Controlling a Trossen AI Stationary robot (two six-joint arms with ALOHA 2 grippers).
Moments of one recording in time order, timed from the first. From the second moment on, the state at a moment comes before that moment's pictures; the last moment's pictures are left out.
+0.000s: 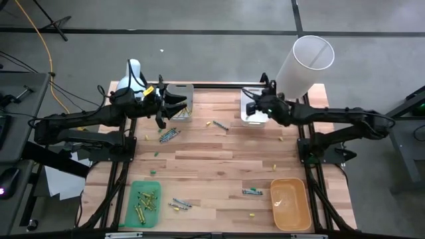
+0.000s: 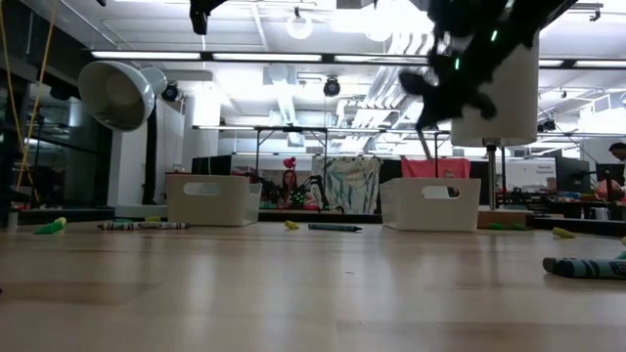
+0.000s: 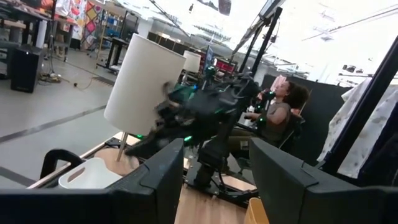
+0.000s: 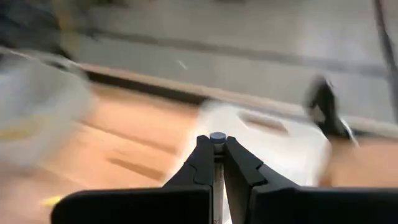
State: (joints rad) left arm 0.25 0.86 0.72 0.28 0.08 -0.37; right arm -0.30 1.20 0.76 -0.24 0.66 0.63
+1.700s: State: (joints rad) left arm 0.25 0.86 0.72 0.30 0.07 -0.34; right arm -0.50 1.14 0.76 -0.22 0.16 0.68
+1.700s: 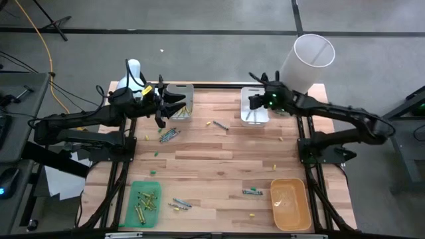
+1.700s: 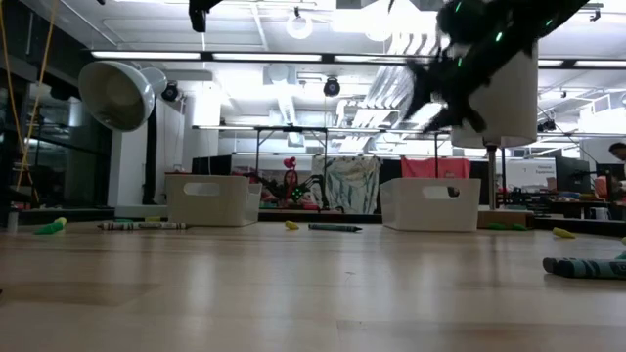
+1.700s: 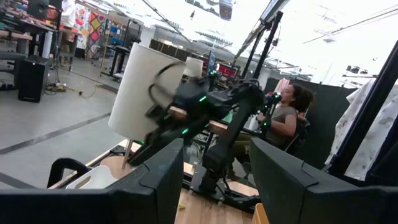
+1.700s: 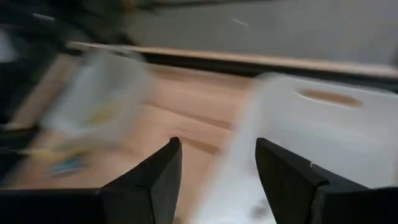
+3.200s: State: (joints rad) left arm 0.13 0.99 0.87 0.01 0.15 -0.24; right arm -0.15 1.04 0.76 0.35 0.06 0.36
